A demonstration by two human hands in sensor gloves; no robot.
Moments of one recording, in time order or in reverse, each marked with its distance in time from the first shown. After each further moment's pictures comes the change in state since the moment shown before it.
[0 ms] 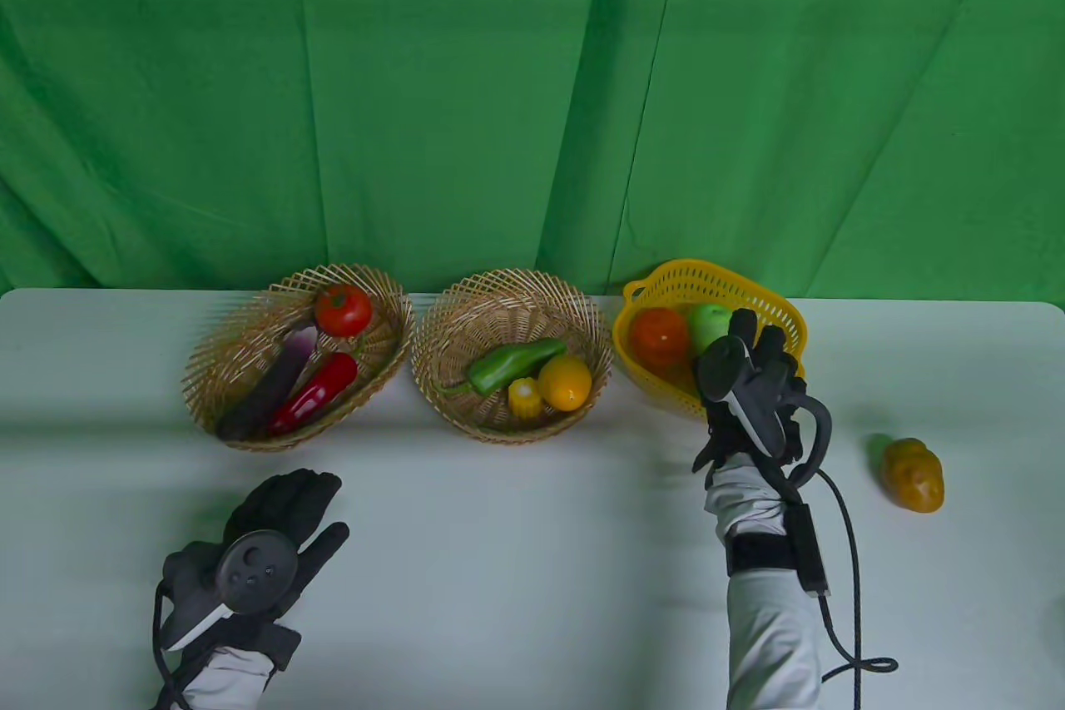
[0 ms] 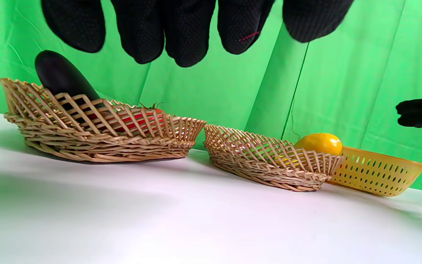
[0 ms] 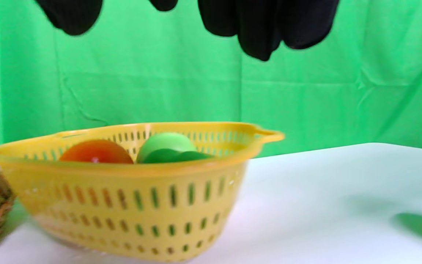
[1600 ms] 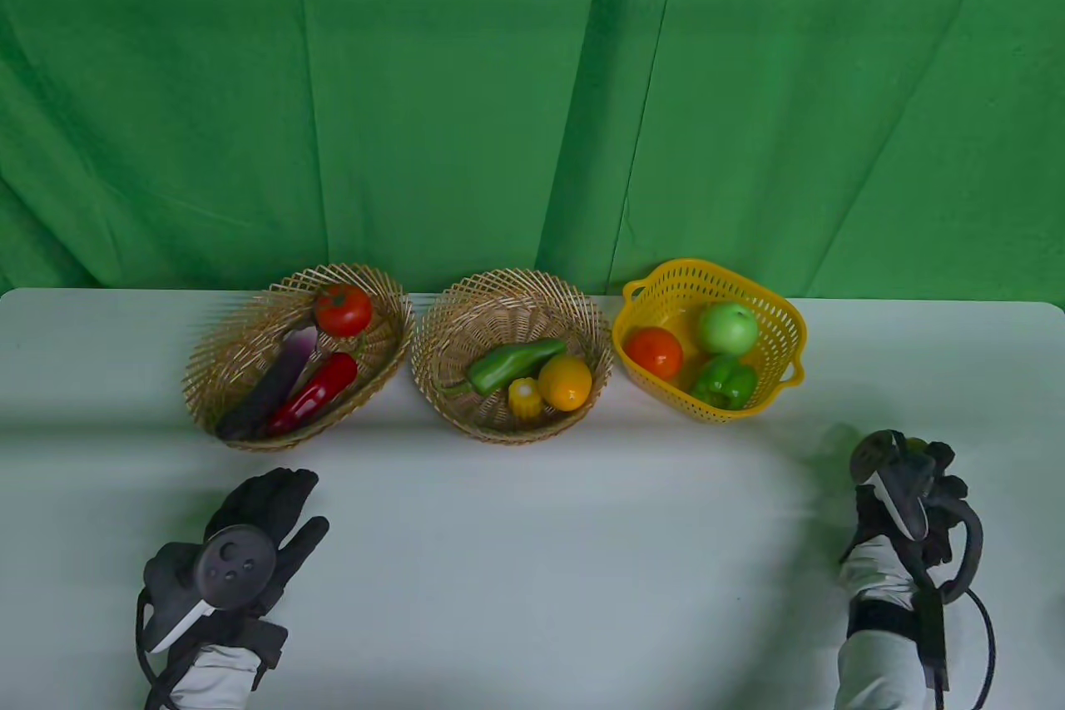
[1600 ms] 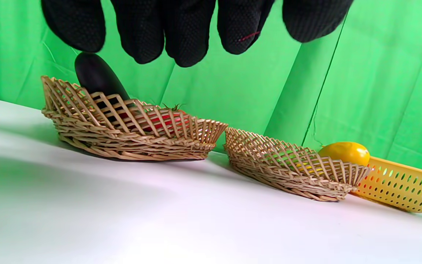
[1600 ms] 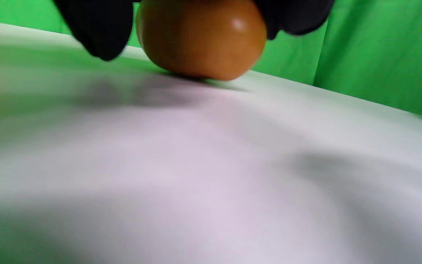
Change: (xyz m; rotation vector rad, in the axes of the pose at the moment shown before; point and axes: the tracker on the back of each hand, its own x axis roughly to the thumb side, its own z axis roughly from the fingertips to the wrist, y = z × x) left_hand -0.021 -0.001 0.003 0.004 0.081 0.031; right_hand -0.185 0.094 -0.005 0.260 0.301 0.278
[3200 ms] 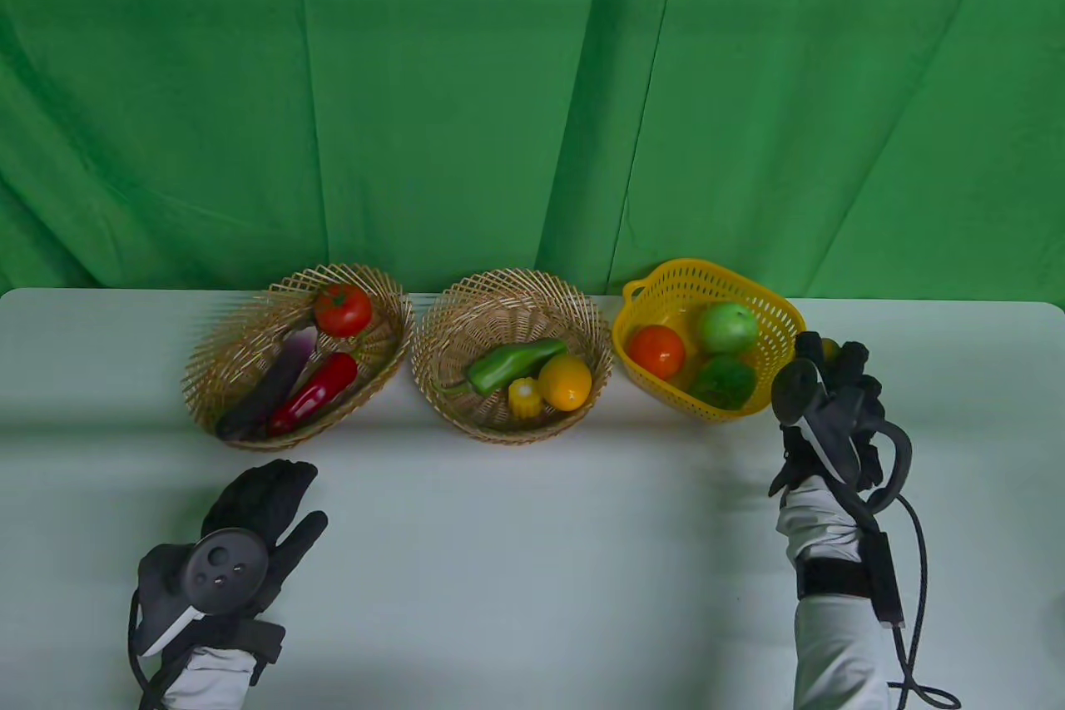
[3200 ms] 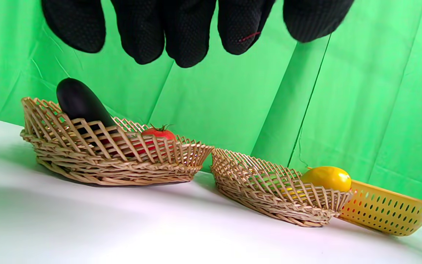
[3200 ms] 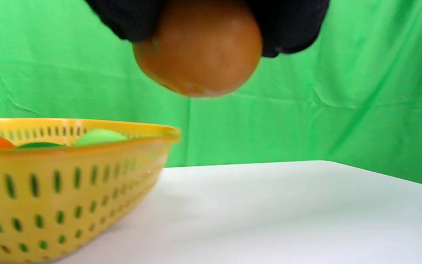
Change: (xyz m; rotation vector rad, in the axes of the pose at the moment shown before) left_hand 0.001 0.011 0.002 0.075 -0.042 0.037; right_hand 0.092 -0.117 0.063 -0.320 -0.273 -0.187
